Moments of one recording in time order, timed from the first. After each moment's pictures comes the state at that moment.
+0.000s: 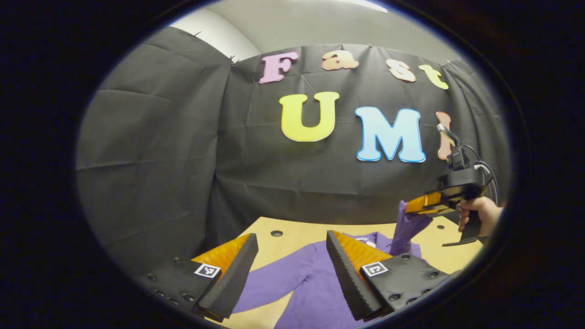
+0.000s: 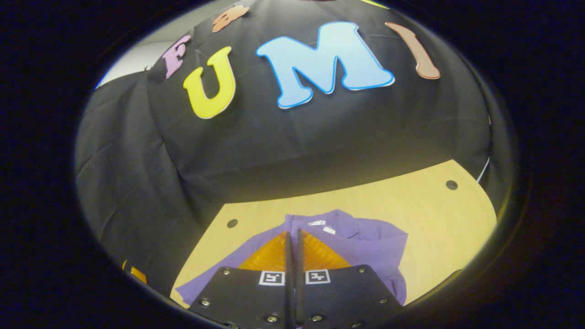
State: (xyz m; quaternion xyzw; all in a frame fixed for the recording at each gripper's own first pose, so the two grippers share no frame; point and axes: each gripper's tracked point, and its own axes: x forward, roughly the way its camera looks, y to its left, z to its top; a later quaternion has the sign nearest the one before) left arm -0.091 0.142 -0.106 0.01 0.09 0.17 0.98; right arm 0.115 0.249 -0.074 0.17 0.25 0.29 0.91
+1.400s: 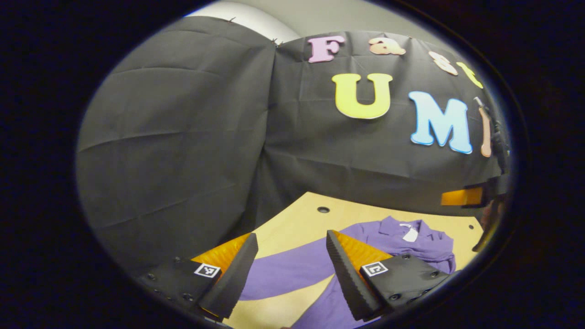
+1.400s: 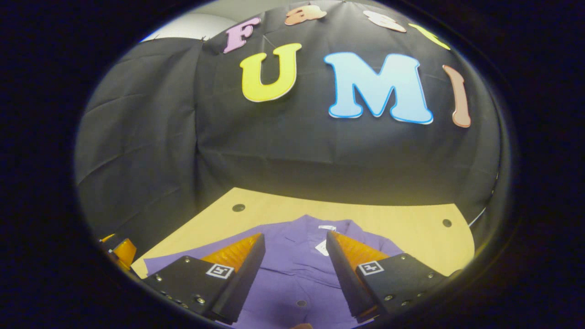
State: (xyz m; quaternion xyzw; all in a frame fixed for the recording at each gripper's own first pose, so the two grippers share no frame) left arm -0.144 0.236 -0.181 -0.04 0.14 0.32 0.94; right arm 0.048 0.264 -0.038 0.04 0.15 0.31 0.94
